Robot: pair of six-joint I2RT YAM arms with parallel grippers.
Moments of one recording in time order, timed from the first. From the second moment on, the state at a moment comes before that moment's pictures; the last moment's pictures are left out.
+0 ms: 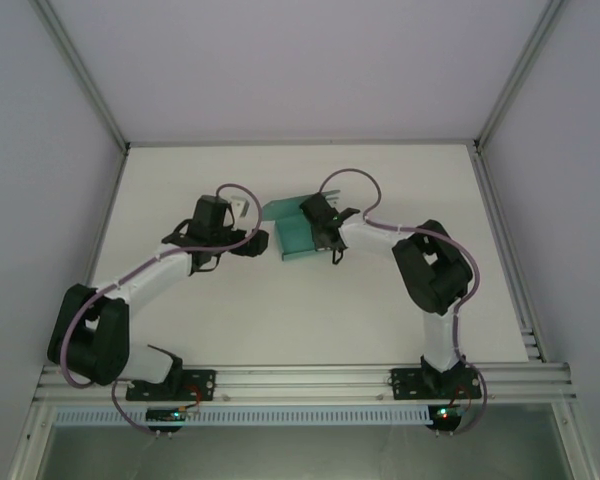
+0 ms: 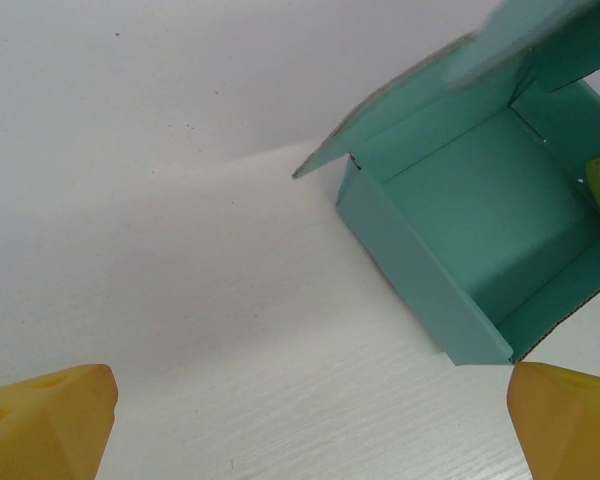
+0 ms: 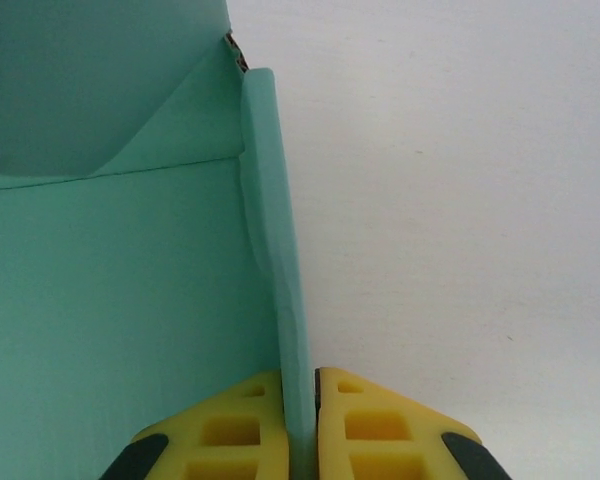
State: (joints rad) left arm -0.42 1.38 0.83 -0.22 0.11 -0.17; right arm 0.66 1.96 1.30 -0.51 0.40 0.48
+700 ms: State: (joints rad) left arm -0.42 1.37 0.83 -0.22 0.14 -0.17; right arm 0.64 1.83 1.14 -0.52 0.35 0.42
